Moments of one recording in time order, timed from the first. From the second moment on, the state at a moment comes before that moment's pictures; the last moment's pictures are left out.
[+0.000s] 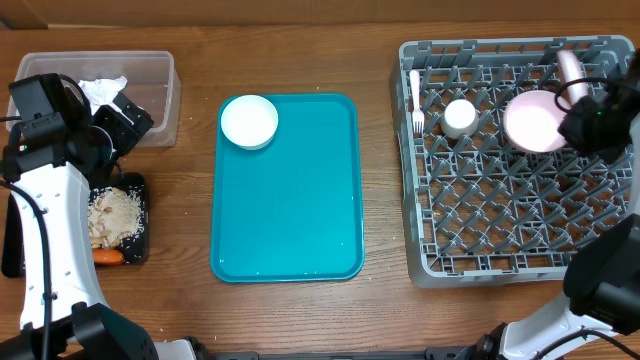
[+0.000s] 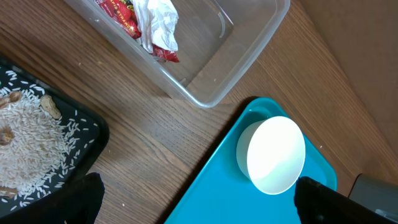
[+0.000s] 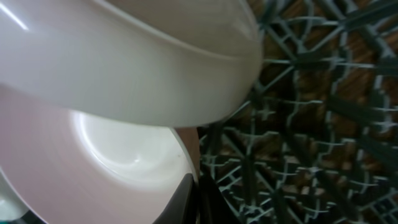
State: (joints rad) left arm 0.37 1.54 1.36 -0.82 0.24 -0.52; right arm -0.45 1.87 1.71 -1.17 -0.09 0.28
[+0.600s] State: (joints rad) left arm 0.37 1.54 1.36 -0.82 0.24 -0.52; right arm -0.55 1.87 2.05 -1.44 0.08 0.35
